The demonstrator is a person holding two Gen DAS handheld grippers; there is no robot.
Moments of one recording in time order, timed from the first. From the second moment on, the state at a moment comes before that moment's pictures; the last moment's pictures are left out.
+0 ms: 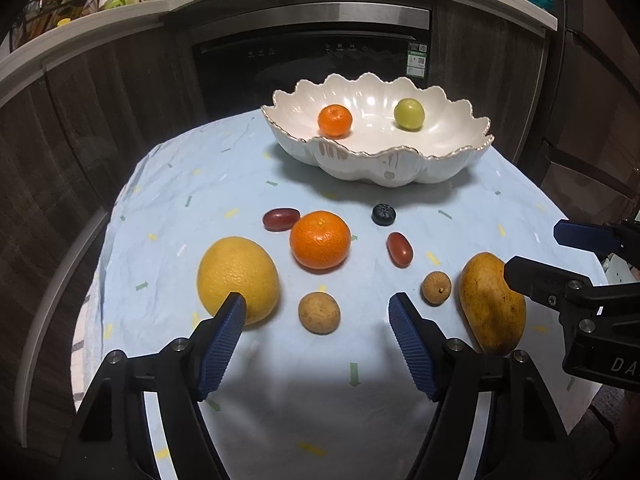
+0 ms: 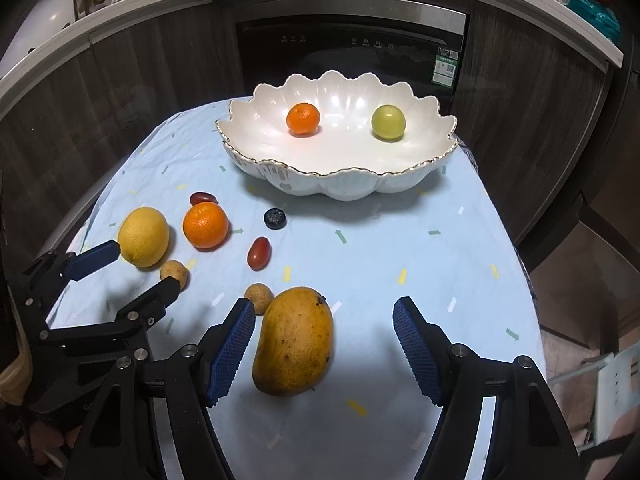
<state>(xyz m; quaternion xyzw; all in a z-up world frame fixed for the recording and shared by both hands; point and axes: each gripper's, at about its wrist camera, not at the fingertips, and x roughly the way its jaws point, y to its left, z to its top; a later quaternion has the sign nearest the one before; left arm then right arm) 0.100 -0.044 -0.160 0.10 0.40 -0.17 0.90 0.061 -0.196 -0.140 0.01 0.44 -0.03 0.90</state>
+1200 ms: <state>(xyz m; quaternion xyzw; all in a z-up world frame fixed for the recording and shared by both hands) 0.123 -0.055 -0.196 0.10 0.42 -0.18 0.88 0.086 -0.188 -0.190 0.03 0.51 -0.01 0.86</state>
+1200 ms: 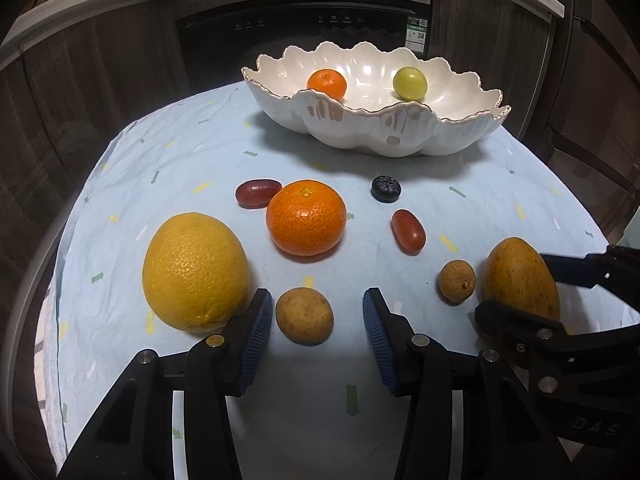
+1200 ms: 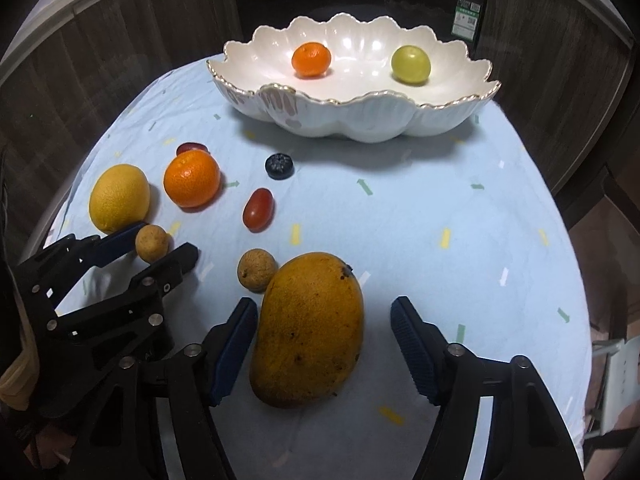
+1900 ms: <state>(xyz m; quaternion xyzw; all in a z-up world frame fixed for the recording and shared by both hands) 0.112 -0.060 -0.189 0.11 0.41 -0.18 0.89 0.078 -0.188 -0.179 0.03 0.49 0.00 0.87</state>
